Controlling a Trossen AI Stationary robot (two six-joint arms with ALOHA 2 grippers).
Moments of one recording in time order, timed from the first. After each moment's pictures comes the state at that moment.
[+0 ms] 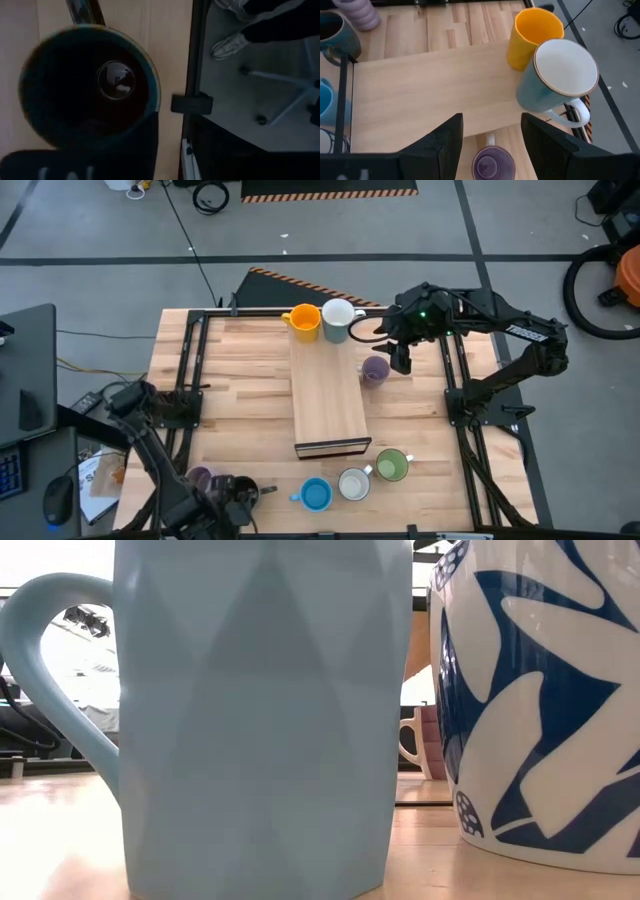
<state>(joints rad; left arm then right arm) -0.99 1.83 1.61 -1.11 -0.11 -1.04 -0.13 1.32 1.69 -1.14 0.08 -0.03</state>
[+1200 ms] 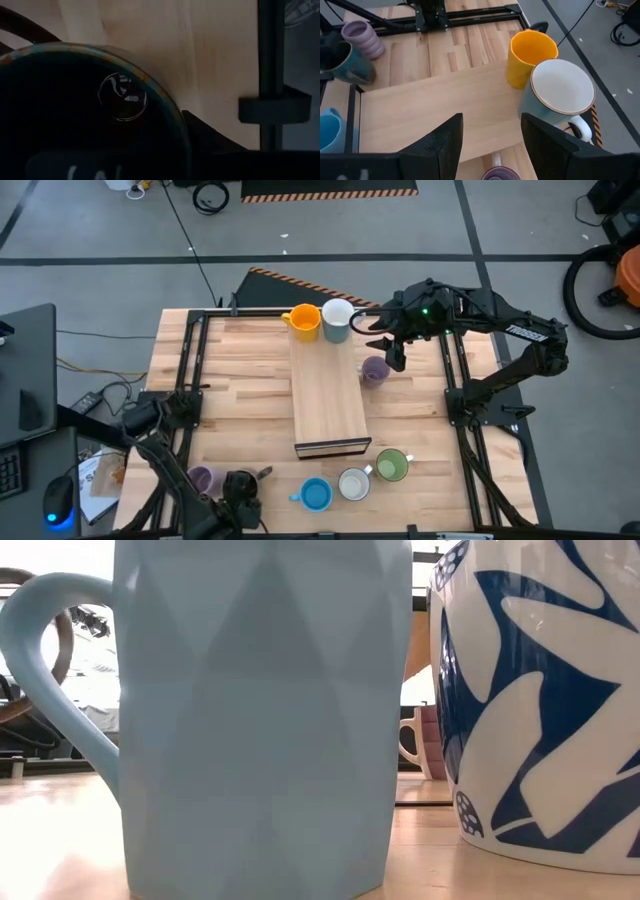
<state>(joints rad) -0.98 1.99 1.61 -1.21 -0.22 -0.81 -0.13 1.32 1.69 -1.04 0.08 0.03</state>
